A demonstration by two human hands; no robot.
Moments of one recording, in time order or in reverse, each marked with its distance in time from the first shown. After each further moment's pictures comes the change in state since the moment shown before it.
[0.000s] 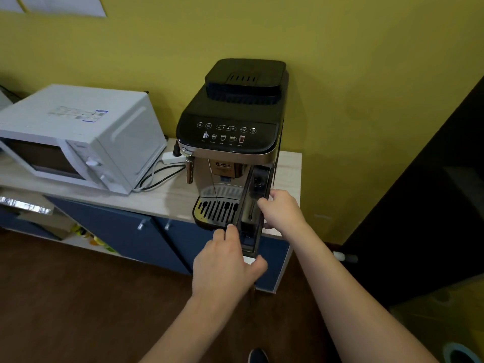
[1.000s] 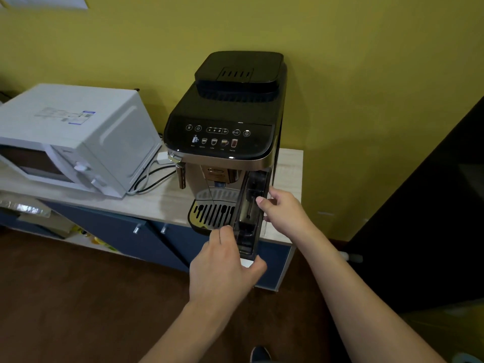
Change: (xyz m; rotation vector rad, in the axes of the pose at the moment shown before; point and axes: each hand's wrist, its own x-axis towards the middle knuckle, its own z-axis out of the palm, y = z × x) left_hand 0.026 0.009 0.012 -0.052 0.026 -0.014; right_hand 0.035 0.020 -0.012 0.123 -0.106 -0.107
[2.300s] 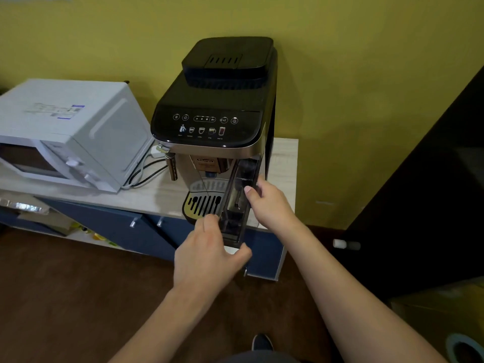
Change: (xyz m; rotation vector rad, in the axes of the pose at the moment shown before) left_hand 0.002 -0.007 0.002 -0.003 0.005 -0.017; right_hand 0.007 0.018 0.015 -0.028 0.026 -0.054
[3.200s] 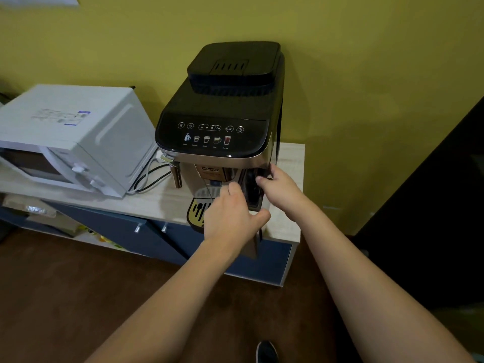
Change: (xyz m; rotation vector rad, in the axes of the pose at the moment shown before) left_hand 0.087 0.032 0.018 0.034 -0.003 0.021; right_hand 0.053 -0.011 -0.024 0.143 -0.032 0.048
